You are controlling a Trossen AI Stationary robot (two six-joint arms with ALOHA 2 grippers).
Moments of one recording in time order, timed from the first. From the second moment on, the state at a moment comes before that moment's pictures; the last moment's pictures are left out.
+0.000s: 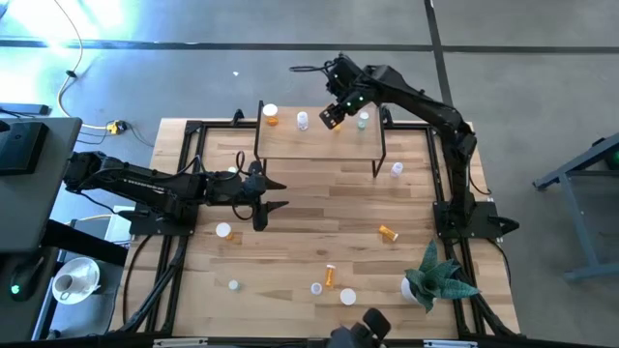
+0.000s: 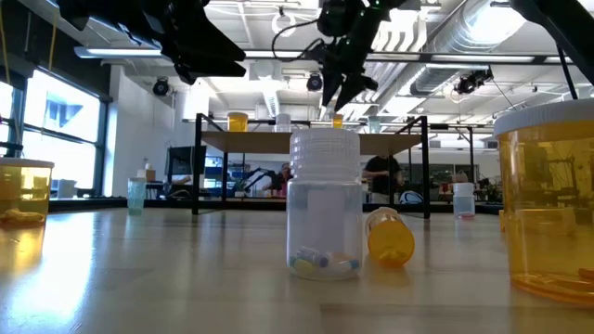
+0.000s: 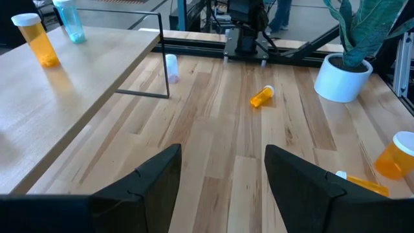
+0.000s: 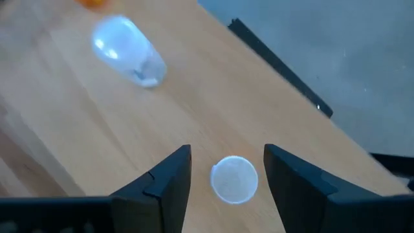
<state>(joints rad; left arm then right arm) 0.05 1.09 0.60 0.13 -0.22 -0.09 -0.58 1.99 2.12 -1.17 0.01 0.20</state>
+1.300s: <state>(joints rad) -0.19 0.90 0.60 -0.41 -0.42 -0.39 -0.09 1.43 1.48 -1.17 0.20 0.26</state>
